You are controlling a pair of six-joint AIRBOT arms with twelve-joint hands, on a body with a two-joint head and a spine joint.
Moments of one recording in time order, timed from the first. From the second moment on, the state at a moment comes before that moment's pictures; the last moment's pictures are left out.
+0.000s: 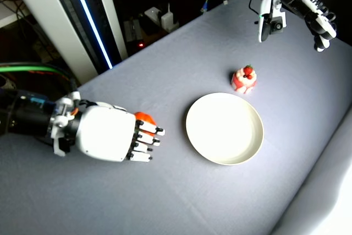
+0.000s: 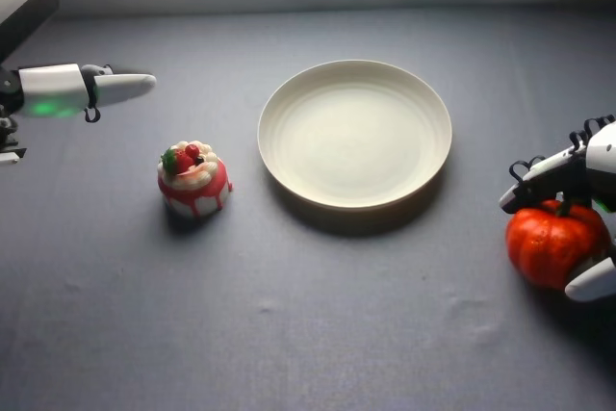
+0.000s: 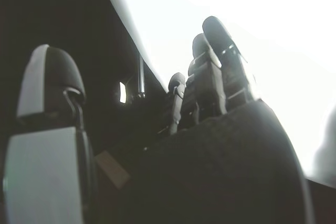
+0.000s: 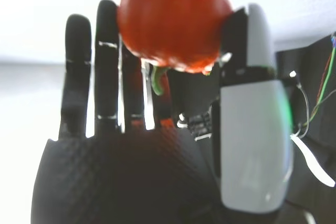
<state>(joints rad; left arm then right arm) 0.76 -1.04 1.50 0.02 -1.14 0.16 -0.66 -0.94 1.20 -0.66 0.41 -0.11</state>
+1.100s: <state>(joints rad) 0.80 -1.07 1.51 0.02 -1.15 0.16 -0.38 -1.08 1.33 -0.65 0.46 -0.22</state>
